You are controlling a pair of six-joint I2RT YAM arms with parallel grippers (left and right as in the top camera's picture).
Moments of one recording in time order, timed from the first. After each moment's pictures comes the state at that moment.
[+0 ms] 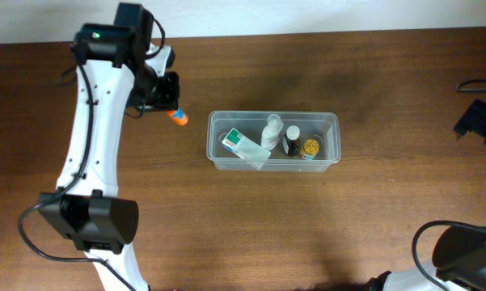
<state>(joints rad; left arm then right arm) -0.14 2.04 2.28 -1.61 0.17 -0.07 -0.55 1.74 1.99 -1.64 0.10 0.18</state>
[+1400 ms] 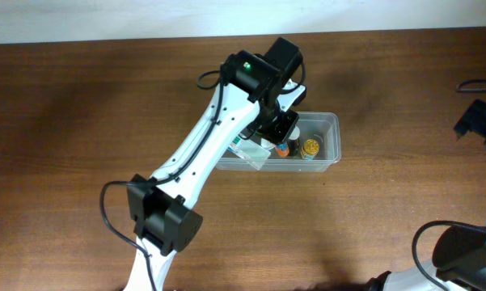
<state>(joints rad) -0.66 2.22 2.36 -1.52 0.22 -0.07 -0.55 1.74 1.99 -1.64 0.10 0.18</state>
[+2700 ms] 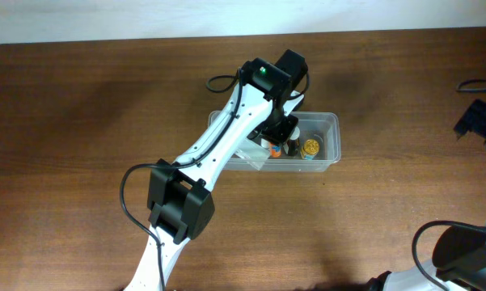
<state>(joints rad) -0.67 2.35 2.36 -1.46 0.12 -0.07 -0.55 1.74 1.99 -1.64 0.10 0.18</state>
